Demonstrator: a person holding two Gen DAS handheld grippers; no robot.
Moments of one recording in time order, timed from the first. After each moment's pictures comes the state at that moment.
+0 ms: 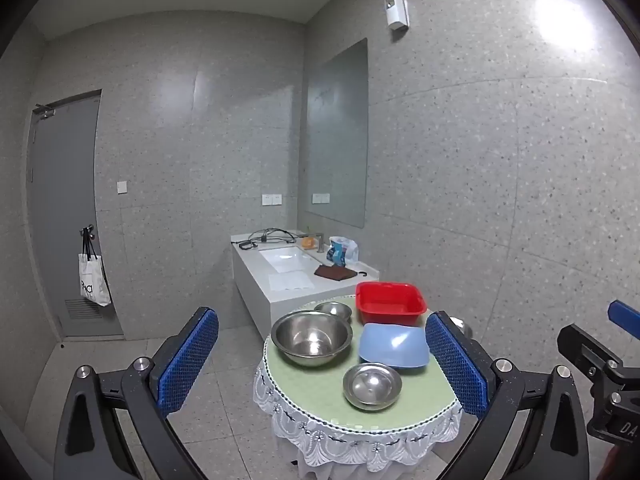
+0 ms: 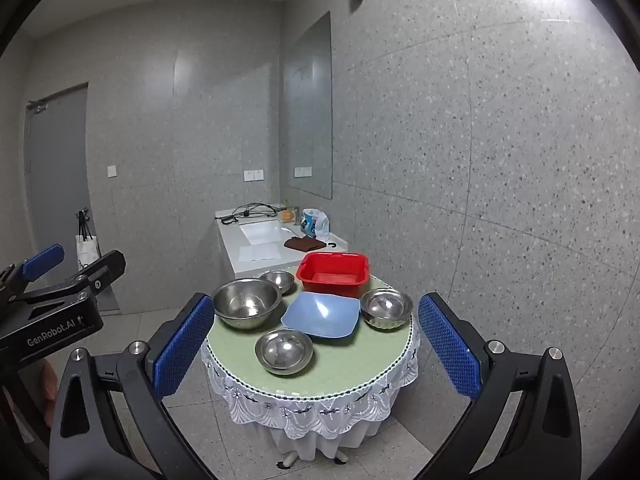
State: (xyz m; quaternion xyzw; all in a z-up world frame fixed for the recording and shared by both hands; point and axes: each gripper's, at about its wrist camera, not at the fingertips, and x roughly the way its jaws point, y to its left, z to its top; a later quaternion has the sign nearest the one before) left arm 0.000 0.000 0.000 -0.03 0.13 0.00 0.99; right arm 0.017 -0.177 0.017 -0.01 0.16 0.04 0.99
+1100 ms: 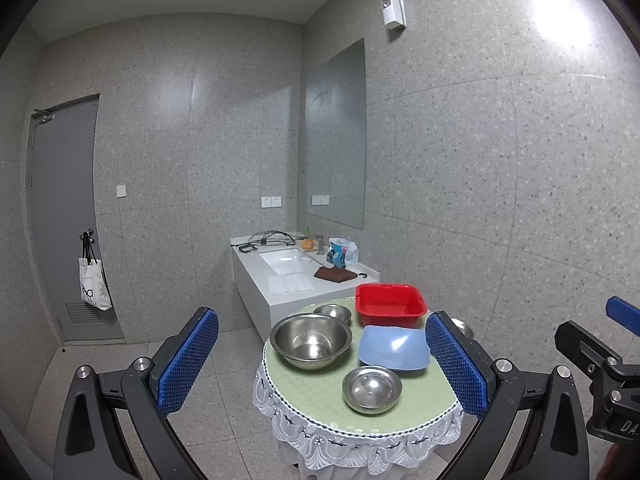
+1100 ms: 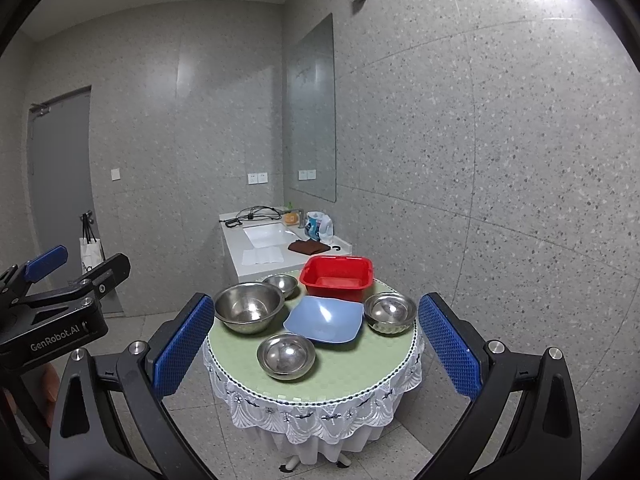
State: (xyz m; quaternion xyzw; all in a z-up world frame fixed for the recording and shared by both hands) left arm 0.001 -0.004 -0.002 -0.02 0.13 0.00 0.99; right arm 0.023 -0.177 0.012 -0.01 0.16 0.04 0.99
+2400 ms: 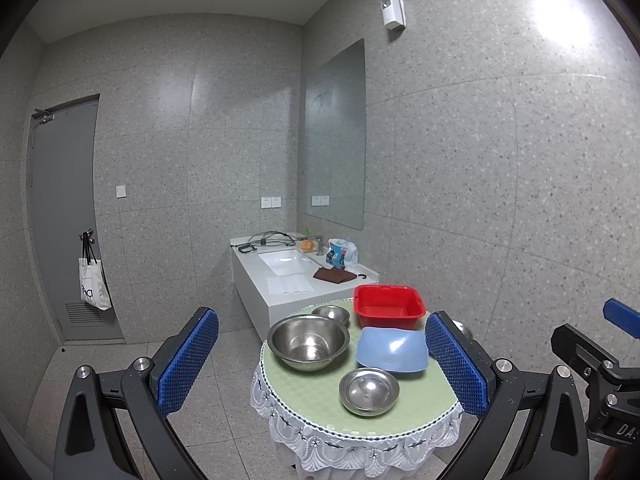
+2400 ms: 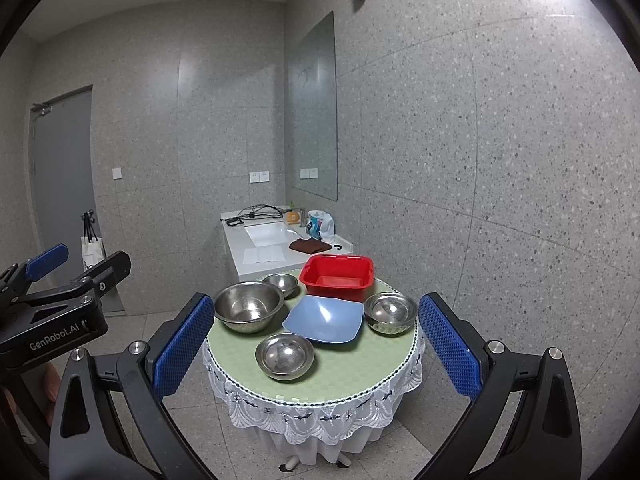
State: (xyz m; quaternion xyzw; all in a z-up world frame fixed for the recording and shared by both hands) left arm 0.004 -0.001 -0.002 -0.02 0.13 0.00 0.99; right arm 0.029 -0.181 0.010 -0.01 0.16 0.05 0.99
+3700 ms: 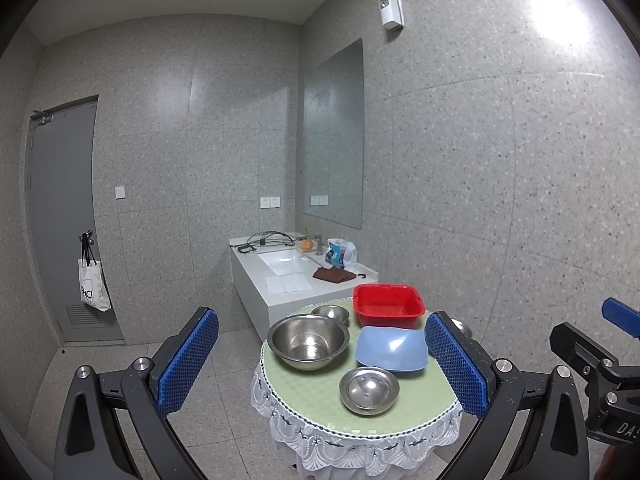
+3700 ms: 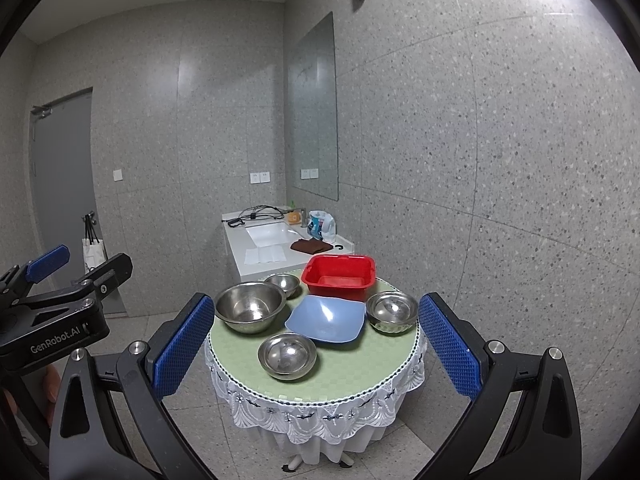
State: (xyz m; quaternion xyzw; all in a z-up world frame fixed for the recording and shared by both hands) left arm 0.003 -0.004 -0.004 -0.02 0.12 0.00 0.99; right arm 0.028 -0.179 0.010 -0.01 0.16 0.05 0.99
